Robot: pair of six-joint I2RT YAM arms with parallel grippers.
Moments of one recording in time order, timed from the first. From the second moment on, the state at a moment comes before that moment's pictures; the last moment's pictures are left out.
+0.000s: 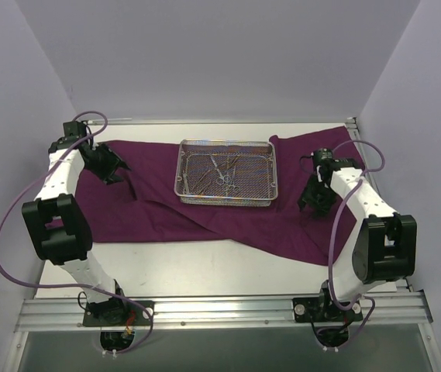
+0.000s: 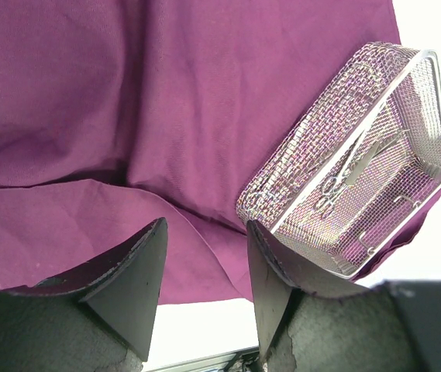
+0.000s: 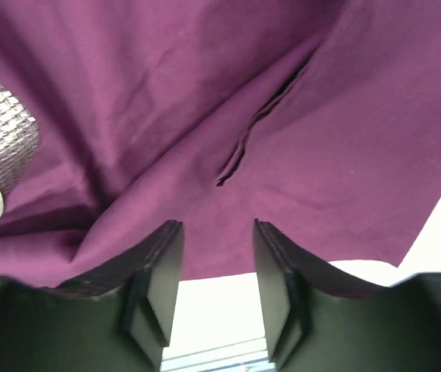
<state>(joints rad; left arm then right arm) 0.20 1.79 1.51 -0.83 0.35 -0.67 0.07 1.54 1.11 -0.94 0.07 0.61</state>
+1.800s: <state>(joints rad) 0.28 1.87 1.57 -0.87 0.32 -0.61 -0.39 1.51 1.17 -1.30 0.70 0.77</state>
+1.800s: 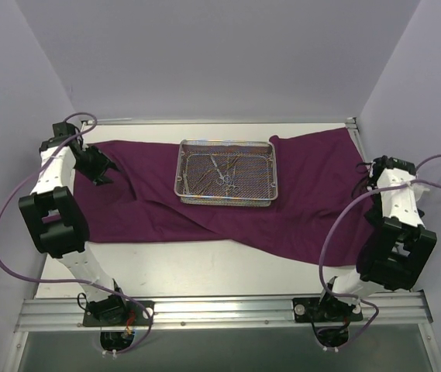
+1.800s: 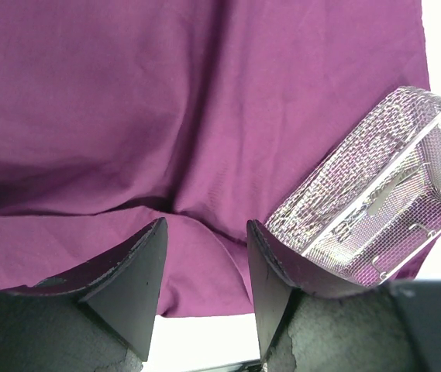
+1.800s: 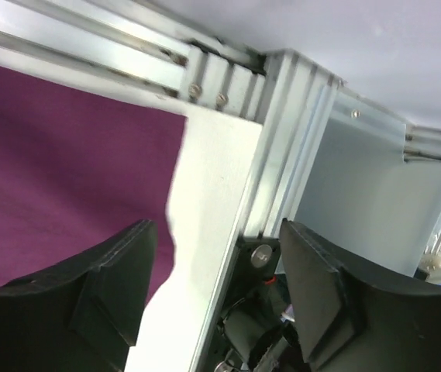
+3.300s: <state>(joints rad) 0.13 2.75 2.62 -1.03 0.39 -0.67 -0.16 2.43 1.93 -0.34 -0.13 0.53</state>
